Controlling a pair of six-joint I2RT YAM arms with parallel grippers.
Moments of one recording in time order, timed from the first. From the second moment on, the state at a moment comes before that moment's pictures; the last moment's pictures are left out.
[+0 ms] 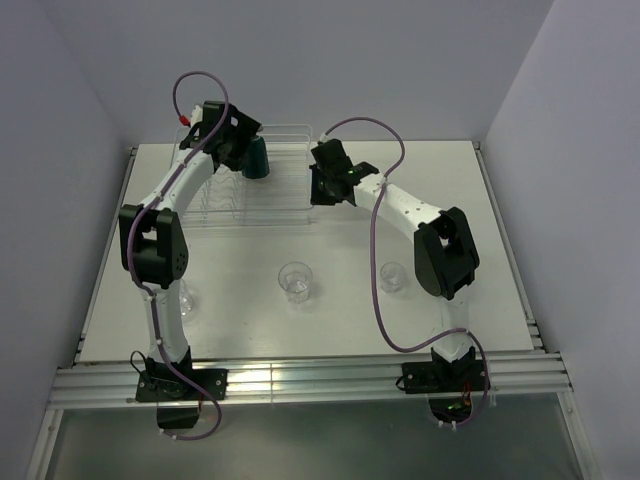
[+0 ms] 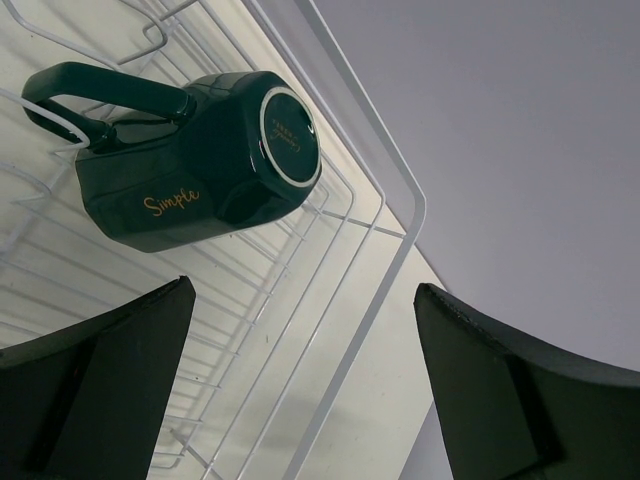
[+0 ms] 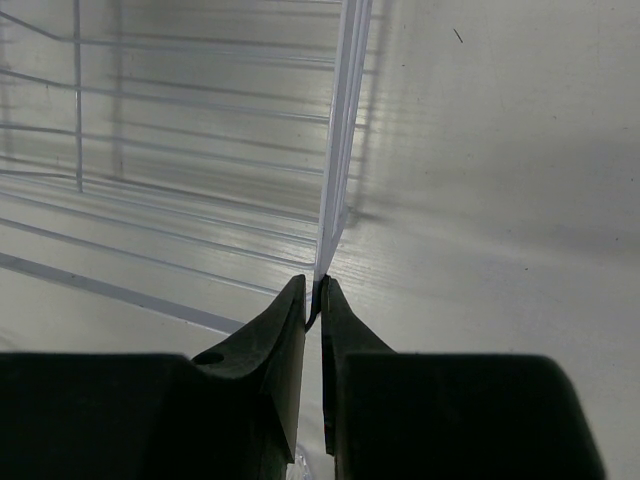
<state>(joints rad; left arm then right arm) -0.22 2.08 1.88 -0.40 -0.08 -1.17 0.58 2.01 1.70 -0.52 0.06 0.52</state>
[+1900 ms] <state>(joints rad) -0.19 2.29 1.99 -0.19 -0.10 -1.12 0.59 2.01 1.70 -0.52 0.07 0.51</state>
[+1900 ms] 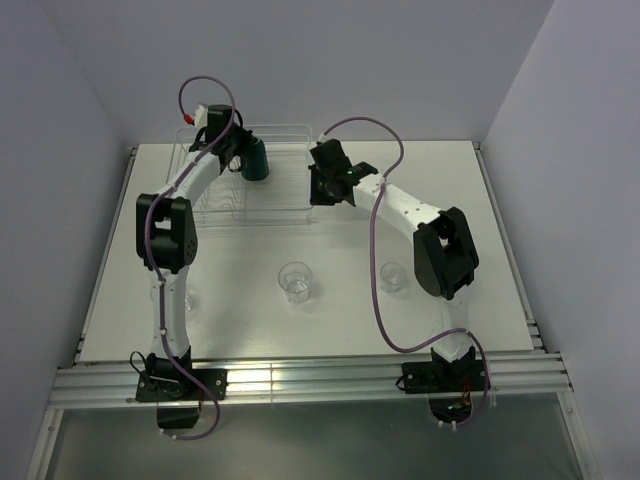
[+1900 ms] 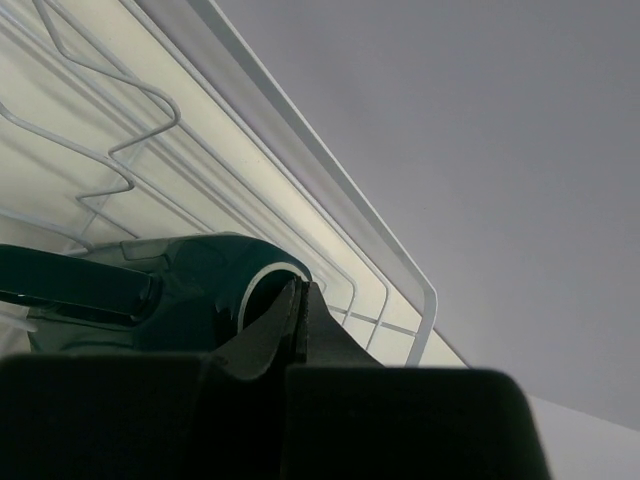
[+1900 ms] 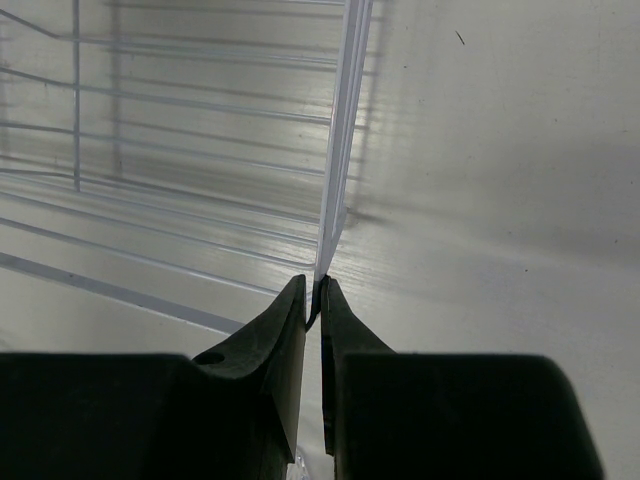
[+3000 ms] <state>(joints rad) -0.19 2.13 1.78 -0.12 -0.07 -1.11 0.59 2.01 1.70 -0.52 0.07 0.51</state>
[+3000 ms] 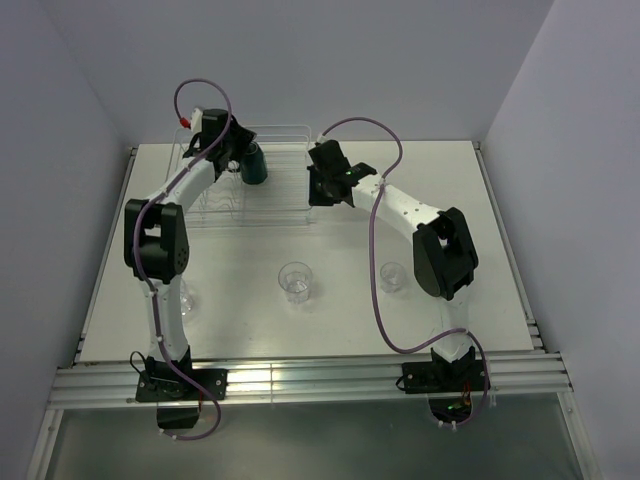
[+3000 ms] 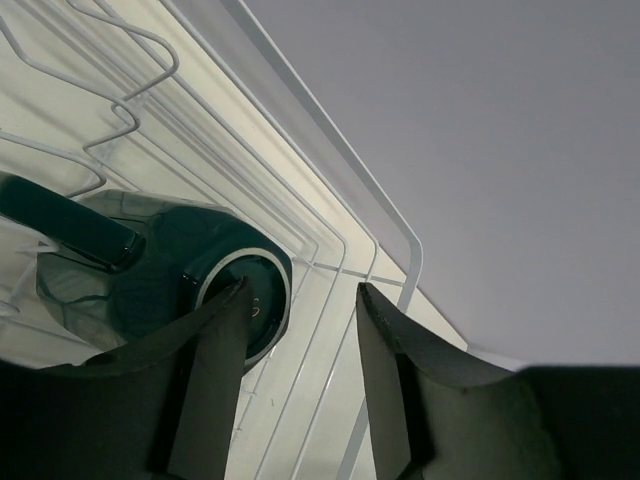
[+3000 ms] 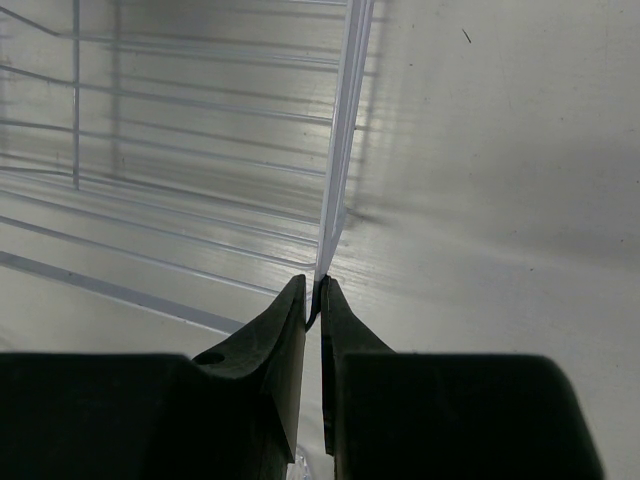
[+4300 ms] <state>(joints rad) -0.20 1.84 1.72 -0.09 0.05 -0.98 0.61 2.01 1.70 -0.54 0.08 0.48</state>
